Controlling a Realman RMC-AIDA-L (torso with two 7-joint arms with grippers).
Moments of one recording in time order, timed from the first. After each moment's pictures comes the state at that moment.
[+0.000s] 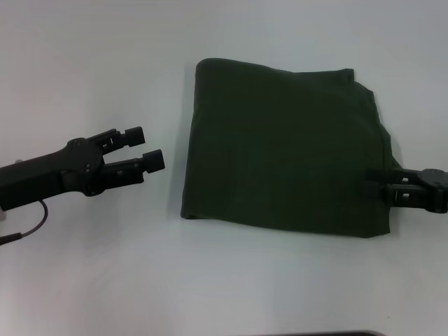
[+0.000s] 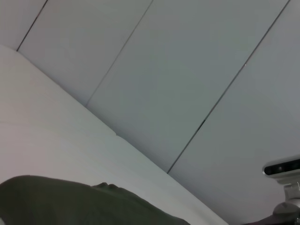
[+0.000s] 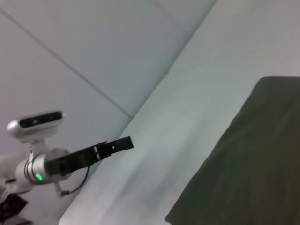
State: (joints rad) left arm -0.40 -2.08 0.60 0.52 1.94 1.74 -1.49; right arm 0.33 2.02 -0.52 -0.63 -2.12 -1.83 1.73
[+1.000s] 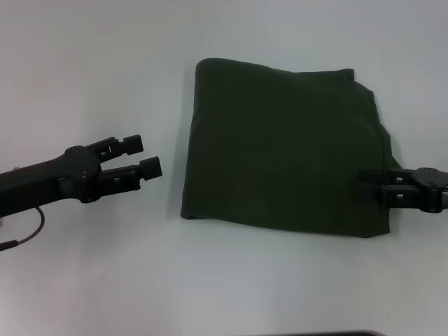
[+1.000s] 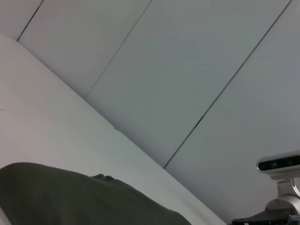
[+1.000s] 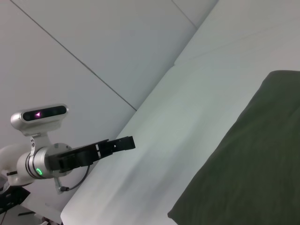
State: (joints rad) left arm -0.39 -2.08 0.60 0.52 1.95 1.76 -1.51; right arm 0.34 2.02 -0.54 -0.63 -2.12 -1.83 1.73
